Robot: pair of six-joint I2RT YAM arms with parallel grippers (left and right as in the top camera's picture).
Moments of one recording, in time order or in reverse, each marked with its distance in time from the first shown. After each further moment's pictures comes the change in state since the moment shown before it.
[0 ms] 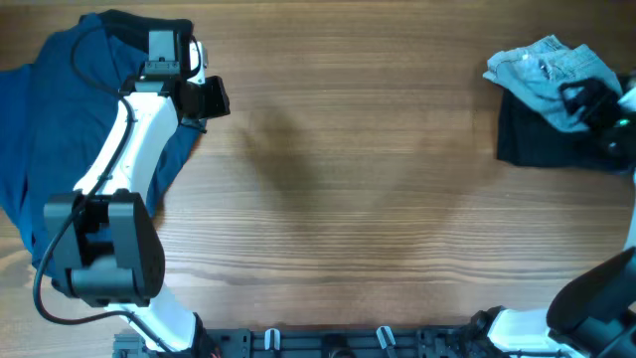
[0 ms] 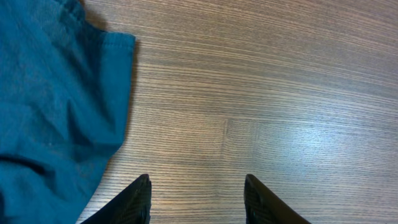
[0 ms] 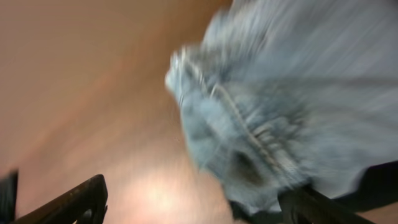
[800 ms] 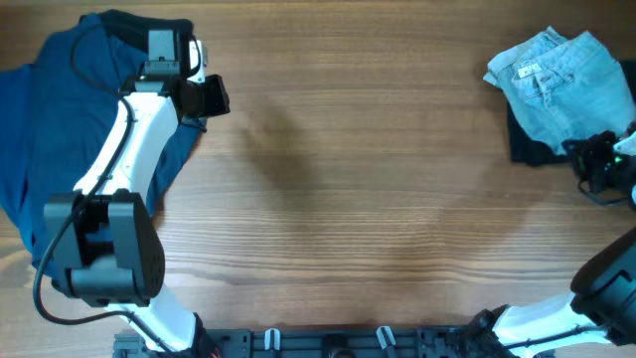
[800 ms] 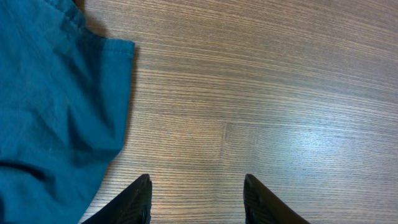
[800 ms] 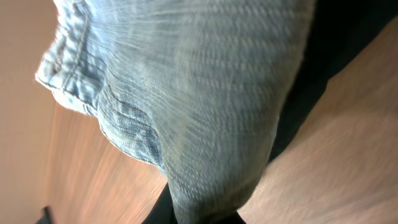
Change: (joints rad) left arm 0.000 0.000 0.000 0.016 0.000 0.000; right arm -0.128 0.173 -0.186 0.066 -0.096 0.187
